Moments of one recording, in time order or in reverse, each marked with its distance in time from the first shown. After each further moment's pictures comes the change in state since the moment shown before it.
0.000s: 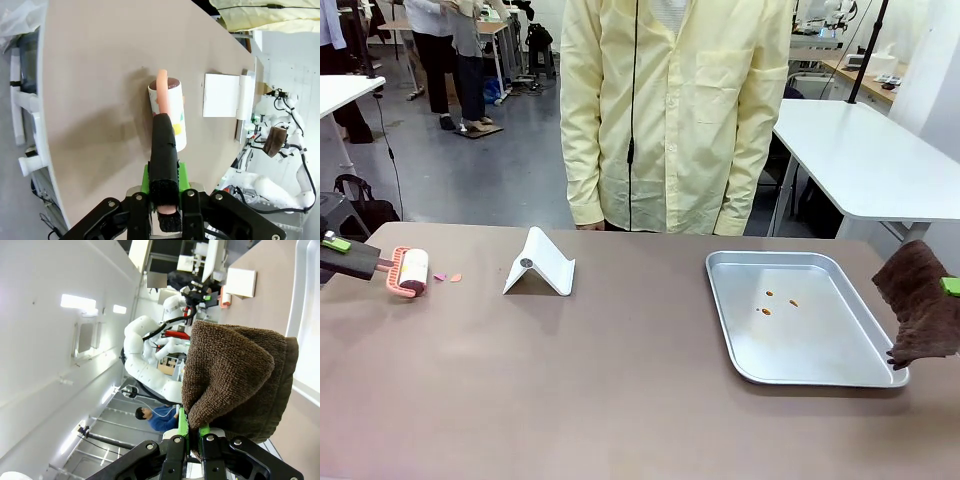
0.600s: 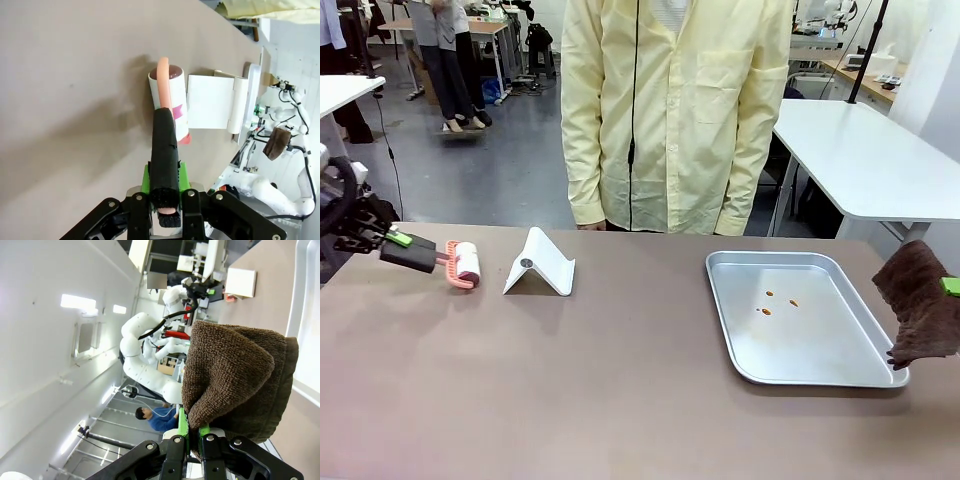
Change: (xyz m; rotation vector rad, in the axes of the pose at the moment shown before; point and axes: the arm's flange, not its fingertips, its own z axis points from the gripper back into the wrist) left arm 0.024 -0.067 -0.080 0.039 0.083 0.018; right arm 0.000 0.000 0.000 0.000 0.000 0.000
